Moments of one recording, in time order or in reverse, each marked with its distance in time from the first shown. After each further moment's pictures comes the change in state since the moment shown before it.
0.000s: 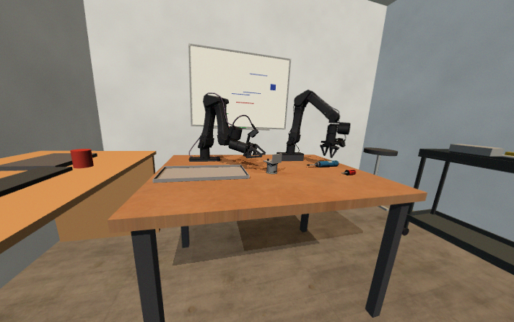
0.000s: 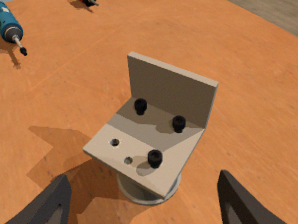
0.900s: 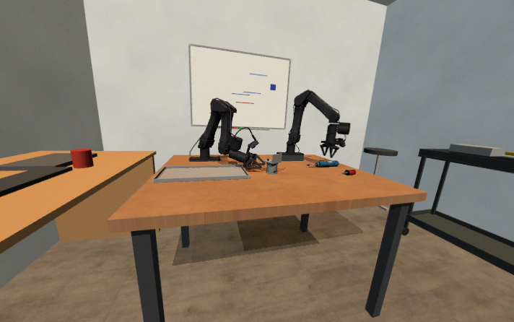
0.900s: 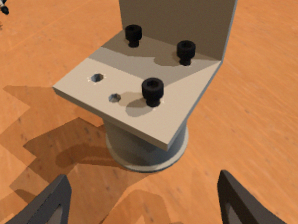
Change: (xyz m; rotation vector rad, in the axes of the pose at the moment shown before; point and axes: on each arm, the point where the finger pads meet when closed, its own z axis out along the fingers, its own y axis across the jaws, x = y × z) left arm 0.000 0.000 0.000 0.000 0.000 0.000; right arm 0.060 0.000 0.014 -0.001 0.039 0.015
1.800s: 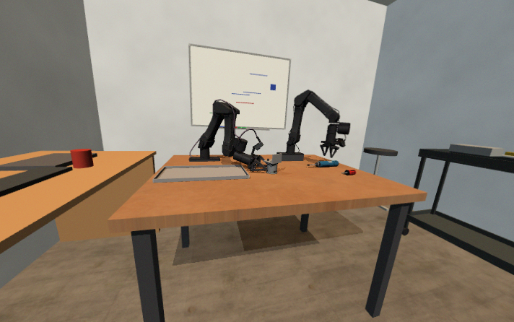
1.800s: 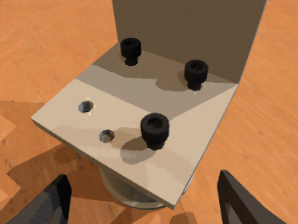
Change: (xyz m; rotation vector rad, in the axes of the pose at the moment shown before) left arm 0.000 0.000 0.000 0.000 0.000 0.000; right arm 0.000 0.000 0.029 0.000 0.001 0.000
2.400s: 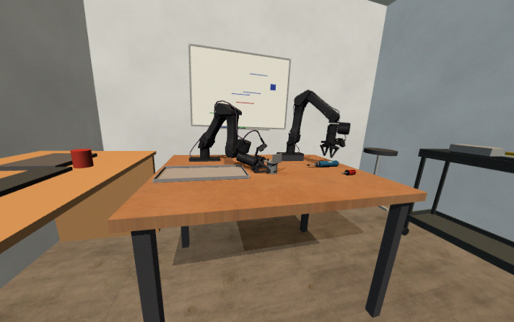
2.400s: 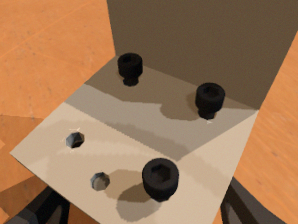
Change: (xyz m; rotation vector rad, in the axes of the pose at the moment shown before) left arm 0.000 0.000 0.000 0.000 0.000 0.000; right arm 0.000 0.001 0.022 -0.003 0.001 -0.001
